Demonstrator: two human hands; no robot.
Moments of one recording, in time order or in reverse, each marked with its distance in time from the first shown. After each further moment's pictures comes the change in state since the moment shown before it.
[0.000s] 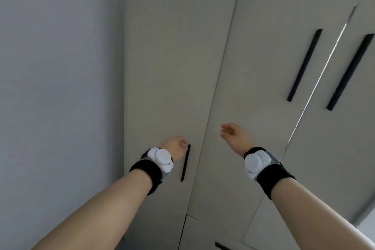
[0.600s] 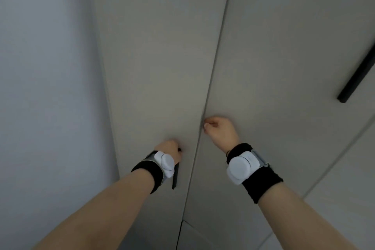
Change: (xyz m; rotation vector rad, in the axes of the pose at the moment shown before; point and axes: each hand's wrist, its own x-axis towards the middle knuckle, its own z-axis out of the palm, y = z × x) left_hand 0.143 -0.015 0.076 0.333 -0.063 -0.211; right_hand 0.144 0.061 0.053 0.115 -0.141 -0.082
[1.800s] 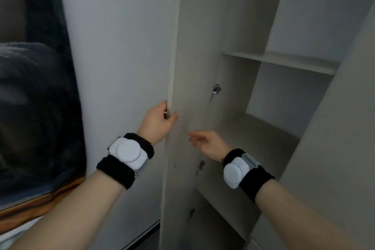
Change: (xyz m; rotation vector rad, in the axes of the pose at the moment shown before) left_hand -0.235 -0.208 -0.160 -0.541 0.810 0.081; right_hand -0.108 -0.169 0.197 0.031 -0.607 -0.451
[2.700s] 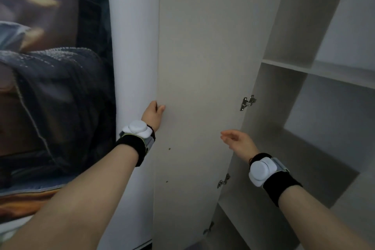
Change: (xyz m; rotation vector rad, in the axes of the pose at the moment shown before) left_hand 0.065 -0.115 -0.050 0.031 0.283 -0.350; right_hand 0.080 0.030 -0.004 0.152 0.146 0.080
